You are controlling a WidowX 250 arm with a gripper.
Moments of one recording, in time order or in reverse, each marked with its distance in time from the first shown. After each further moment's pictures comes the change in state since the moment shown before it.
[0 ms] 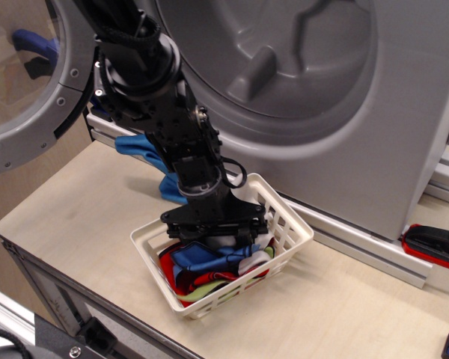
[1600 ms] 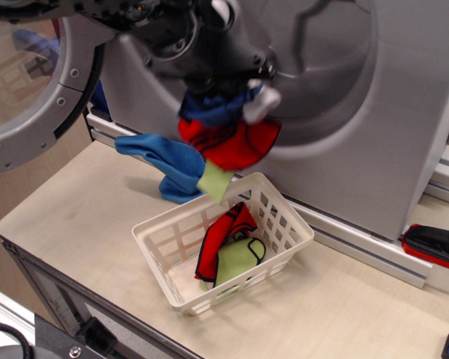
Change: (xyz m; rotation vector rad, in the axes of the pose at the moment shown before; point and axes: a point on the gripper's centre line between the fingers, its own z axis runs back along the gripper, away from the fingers) arm 0.060 -0.036 0.168 -0.122 -0.666 -0.218
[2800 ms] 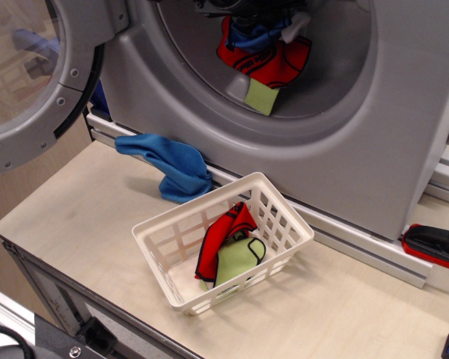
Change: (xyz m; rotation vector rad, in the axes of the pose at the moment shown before) arm 0.082 0.005 -0.077 0.035 -0.186 0.084
